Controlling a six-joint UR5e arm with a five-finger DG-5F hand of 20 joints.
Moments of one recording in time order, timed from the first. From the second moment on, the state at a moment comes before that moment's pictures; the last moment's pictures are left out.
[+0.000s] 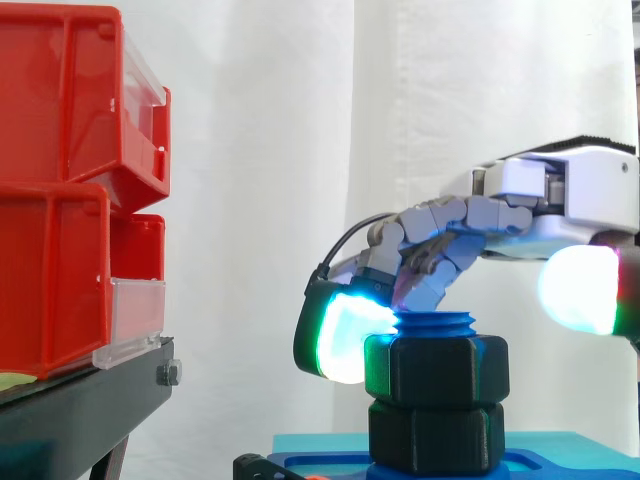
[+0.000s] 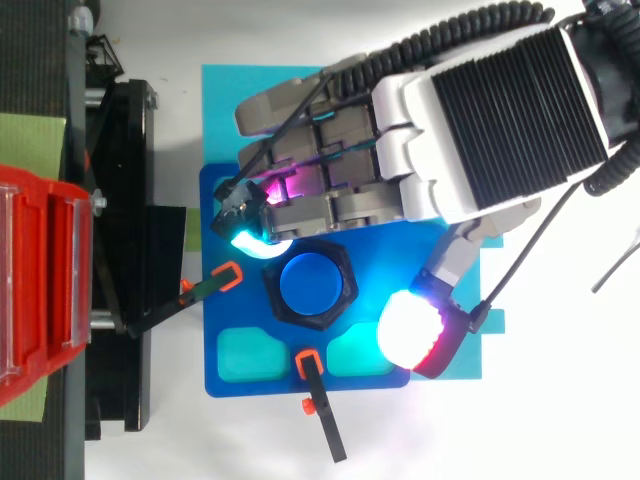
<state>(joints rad) -0.04 -2.29 -1.16 -2.73 -2.11 -1.52</state>
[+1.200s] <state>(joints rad) -0.05 -2.29 -1.21 -2.63 -2.11 -1.46</state>
